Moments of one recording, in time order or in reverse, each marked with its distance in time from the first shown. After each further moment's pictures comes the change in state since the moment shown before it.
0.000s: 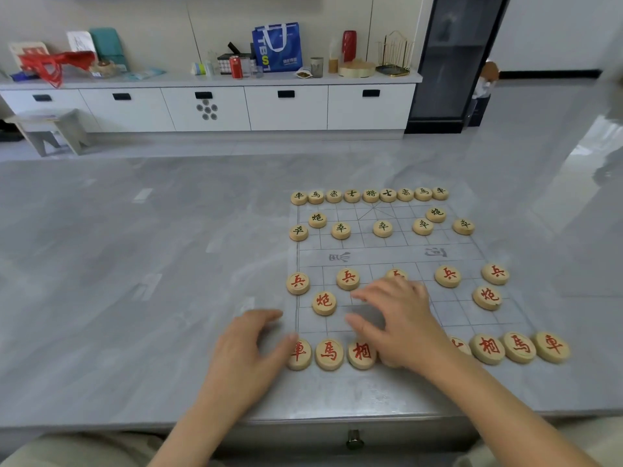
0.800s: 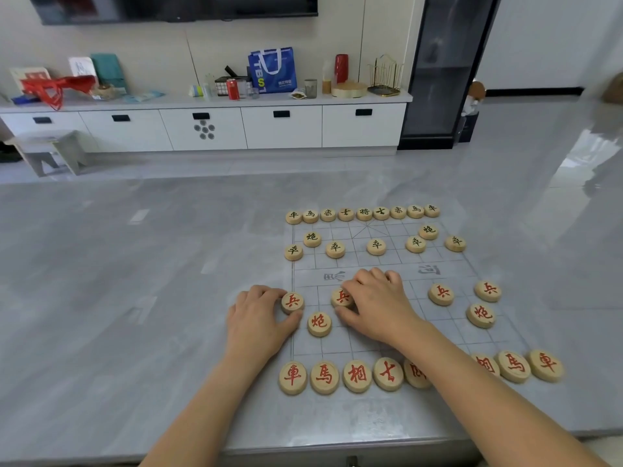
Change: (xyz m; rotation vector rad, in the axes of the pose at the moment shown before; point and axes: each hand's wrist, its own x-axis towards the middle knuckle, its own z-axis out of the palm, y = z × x) left_hand 0.083 0.001 0.026 0.342 0.003 -0.059; right_hand 0.064 0.010 0.006 -0.343 -0.108 0.048
